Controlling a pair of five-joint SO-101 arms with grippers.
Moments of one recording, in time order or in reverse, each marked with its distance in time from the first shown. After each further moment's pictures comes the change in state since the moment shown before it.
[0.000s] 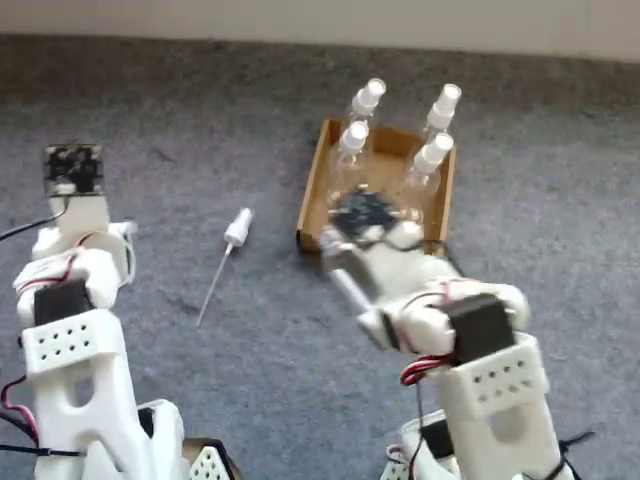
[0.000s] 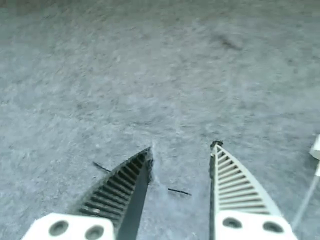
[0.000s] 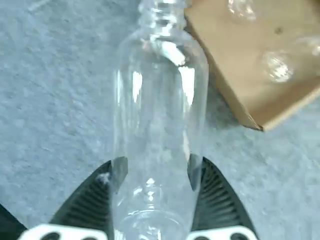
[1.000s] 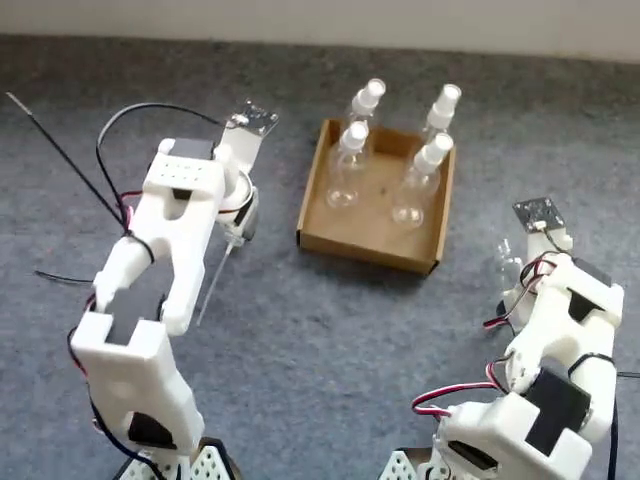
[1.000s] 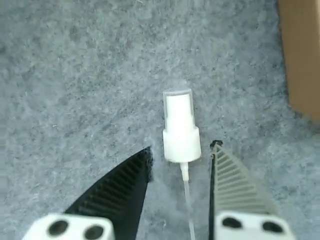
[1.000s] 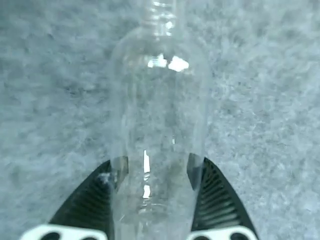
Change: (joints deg) left arm 27.3 64.2 -52.7 25.4 -4.1; right arm 51.4 47.4 10.8 -46.7 21.9
